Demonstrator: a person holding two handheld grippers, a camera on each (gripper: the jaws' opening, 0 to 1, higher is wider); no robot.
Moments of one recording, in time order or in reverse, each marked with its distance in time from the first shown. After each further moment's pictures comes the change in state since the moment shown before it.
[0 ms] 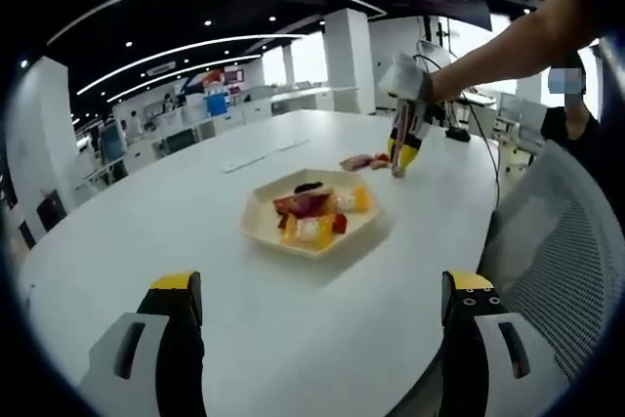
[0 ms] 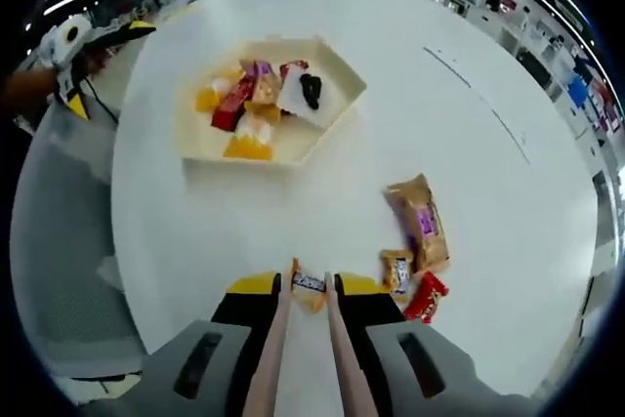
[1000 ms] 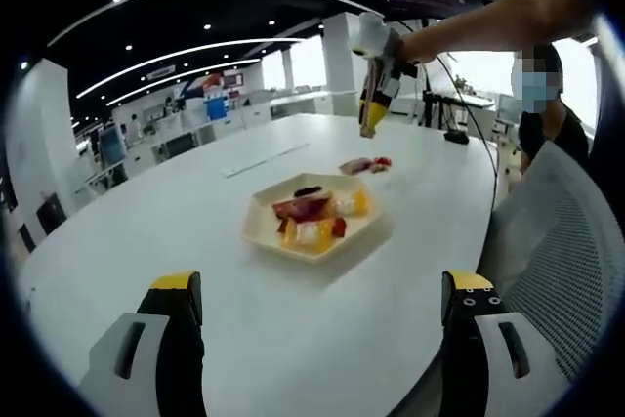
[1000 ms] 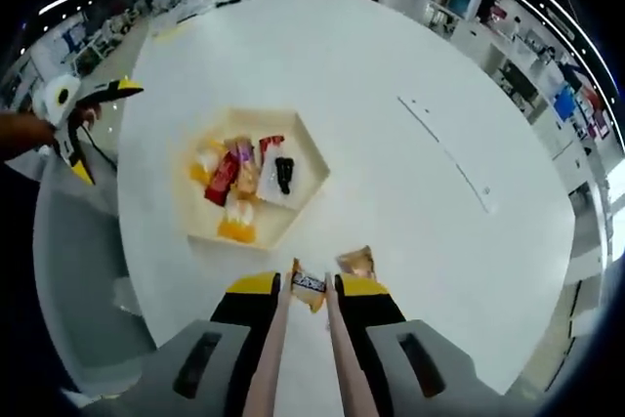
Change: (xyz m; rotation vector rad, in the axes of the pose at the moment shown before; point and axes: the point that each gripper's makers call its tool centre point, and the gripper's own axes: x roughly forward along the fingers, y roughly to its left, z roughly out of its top) left arm 0.000 -0.002 0.003 0.021 -0.009 -0.002; right arm -0.053 -0.025 0.072 -0.010 -0.024 -0.070
